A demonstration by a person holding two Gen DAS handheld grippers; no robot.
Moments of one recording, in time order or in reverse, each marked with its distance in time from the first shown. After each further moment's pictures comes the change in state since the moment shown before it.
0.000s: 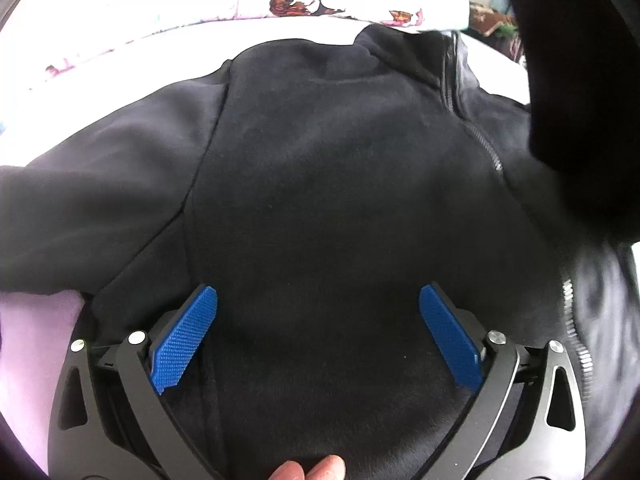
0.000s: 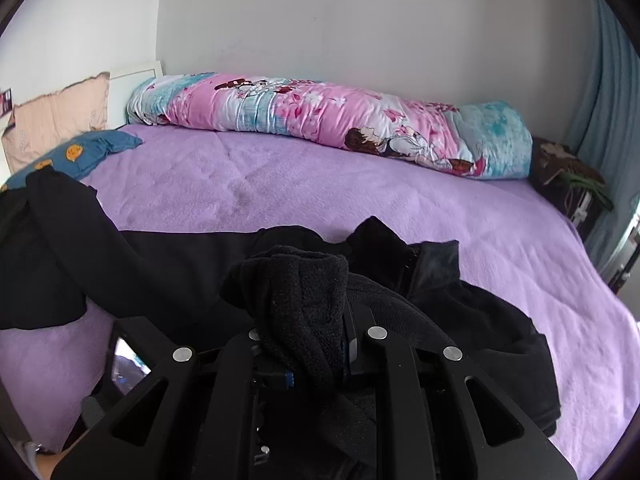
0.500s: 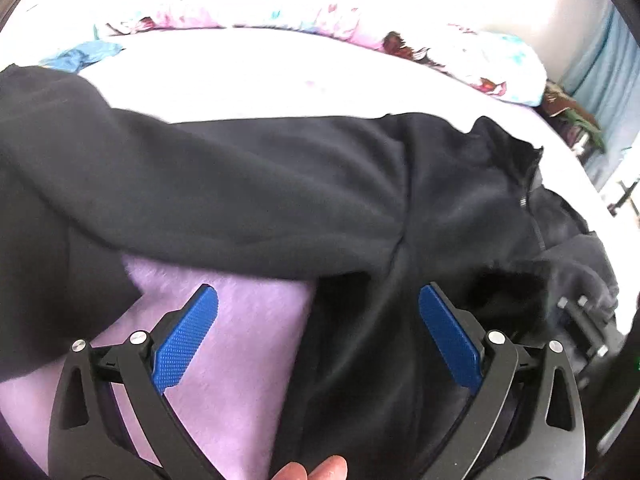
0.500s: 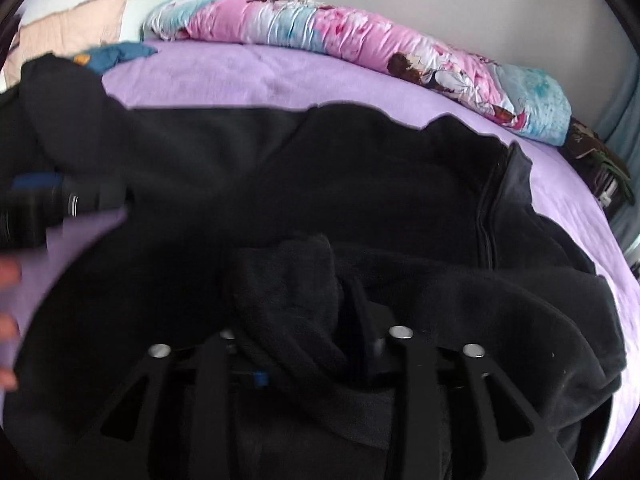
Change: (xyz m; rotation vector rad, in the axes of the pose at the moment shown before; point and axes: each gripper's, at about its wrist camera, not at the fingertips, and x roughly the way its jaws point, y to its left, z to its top) left arm -0.085 0.107 -0.004 -0.245 -0.073 0.092; right arm 0.074 0.068 -0.100 -0.112 0.197 -0.004
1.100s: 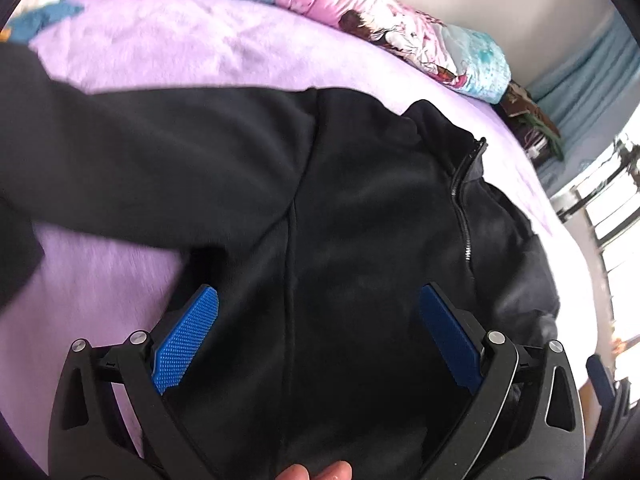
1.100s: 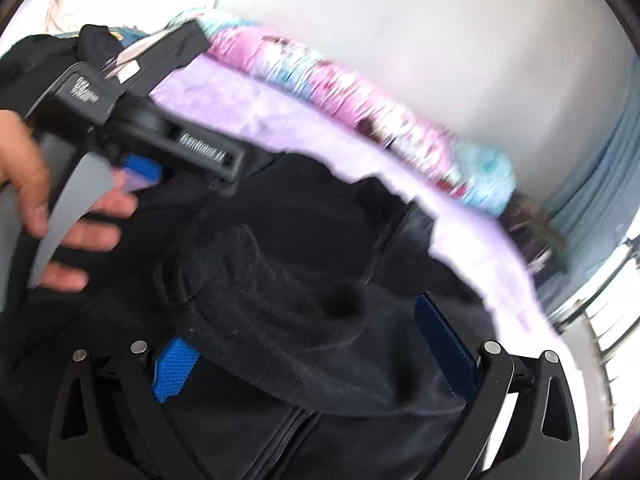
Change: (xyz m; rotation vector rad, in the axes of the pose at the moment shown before) left arm 0.008 -0.044 -0.001 -0.090 0.119 -0.201; right arm -0.138 0.001 -0.043 -0.217 -0.184 -0.228
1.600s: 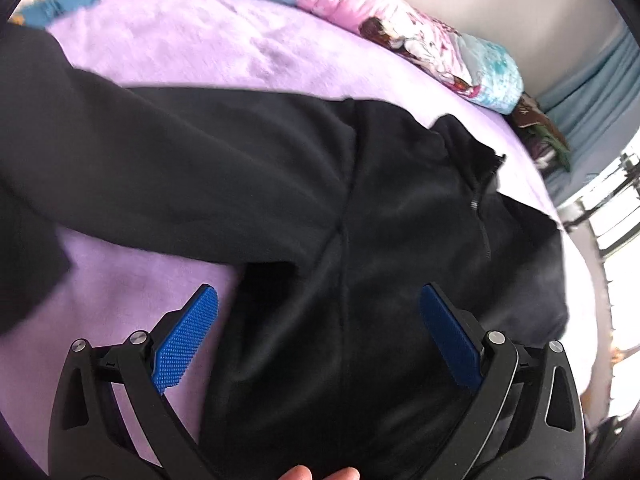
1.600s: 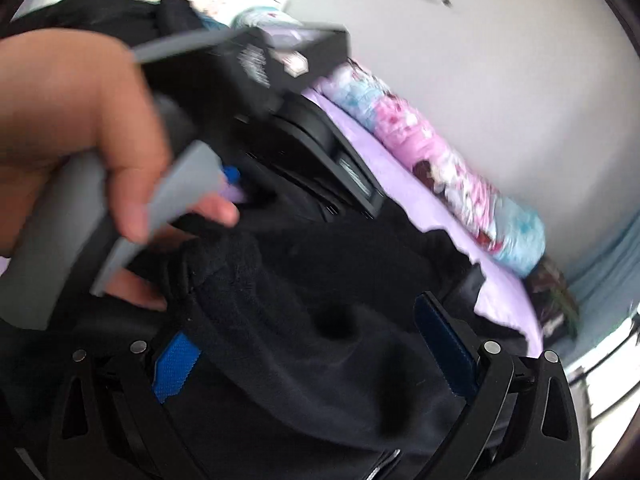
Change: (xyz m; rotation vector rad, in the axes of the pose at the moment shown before) left arm -0.001 0.038 0.009 -0.030 0.009 -0.037; right arm 0.014 0.092 0.025 -0.205 -0.058 0.097
